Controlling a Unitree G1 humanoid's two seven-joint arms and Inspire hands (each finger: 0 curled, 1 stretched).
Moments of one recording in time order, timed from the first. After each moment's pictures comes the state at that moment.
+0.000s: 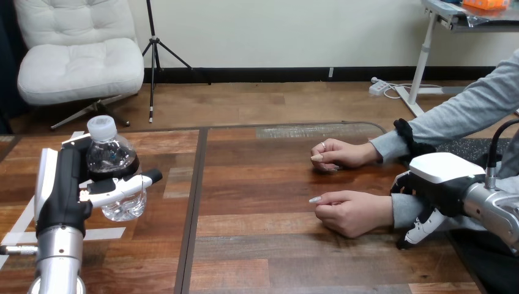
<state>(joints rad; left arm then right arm) -0.13 0.33 0.14 0.42 0.19 -0.34 0.16 -0.76 -0.67 0.55 1.26 -0.82 -0.50 -0.02</state>
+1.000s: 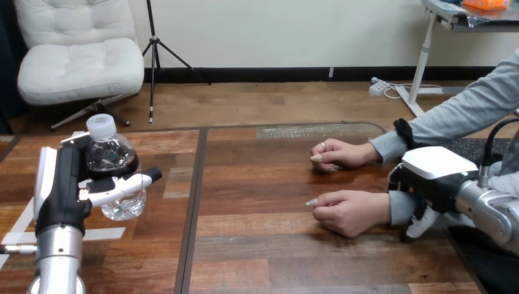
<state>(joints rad) -0.13 0.33 0.14 0.42 0.19 -0.33 0.16 -0.76 -0.64 0.55 1.26 -0.81 -0.51 -0.08</state>
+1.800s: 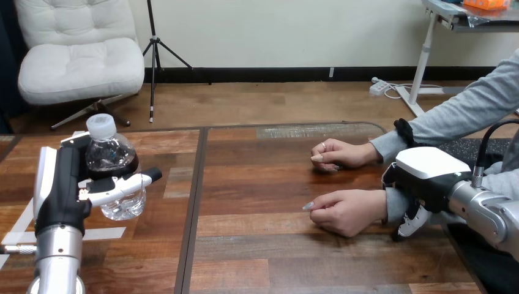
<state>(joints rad) -0.12 0.33 0.14 0.41 0.19 -0.33 0.16 -0.76 -0.62 0.55 1.27 -0.78 -0.52 -0.08</state>
